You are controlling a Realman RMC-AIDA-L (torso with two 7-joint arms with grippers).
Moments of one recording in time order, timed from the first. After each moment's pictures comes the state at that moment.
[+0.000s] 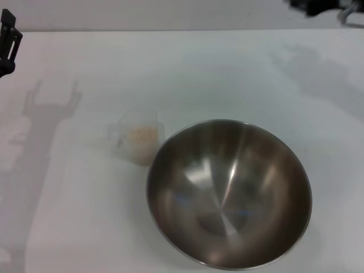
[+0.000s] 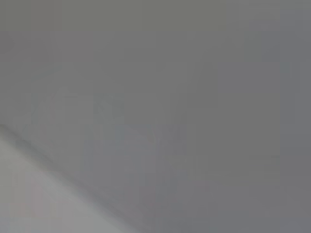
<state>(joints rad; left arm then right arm) -0.36 -2.07 -0.81 -0.30 2.20 1.45 -0.13 0.39 2.08 -1.28 -1.49 0.82 0.86 -0.91</state>
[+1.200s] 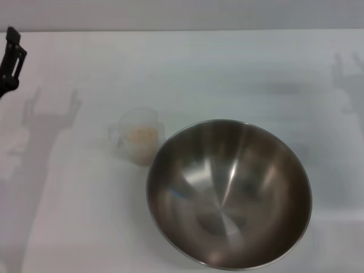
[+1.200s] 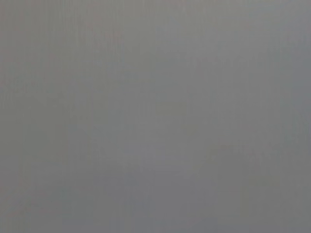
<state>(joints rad) -0.33 -2.08 -0.79 -0.30 2.21 1.45 -0.13 0.36 2.05 -1.92 -0.40 0.58 -1.18 0.19</state>
